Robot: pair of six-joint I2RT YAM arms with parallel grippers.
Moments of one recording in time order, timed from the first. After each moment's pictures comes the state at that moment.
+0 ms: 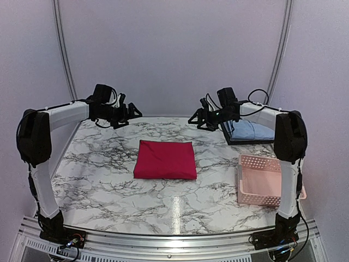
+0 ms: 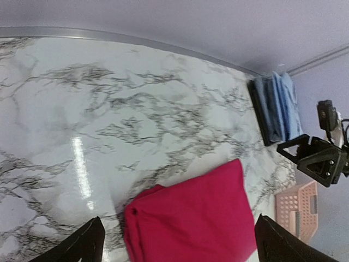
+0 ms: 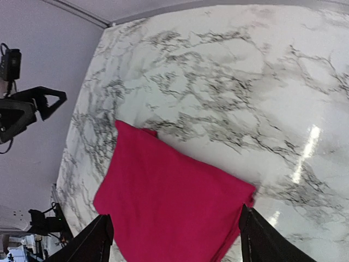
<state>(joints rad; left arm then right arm) -0.30 1.96 1.58 -0.35 0.44 -0.48 0.35 2.16 1.80 -0.47 -0.64 0.36</state>
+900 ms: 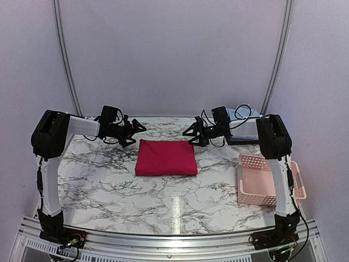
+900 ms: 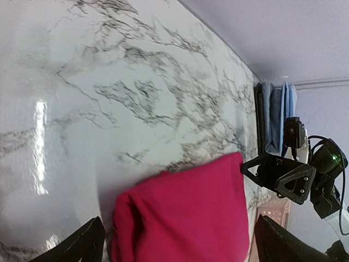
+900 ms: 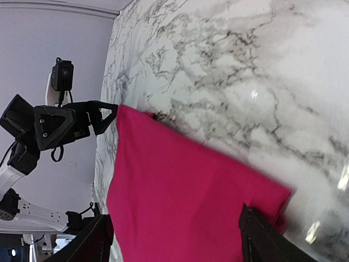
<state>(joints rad) -0.31 2.17 1.43 0.05 0.56 -0.80 0.35 2.41 1.78 -0.10 -0.91 0.64</state>
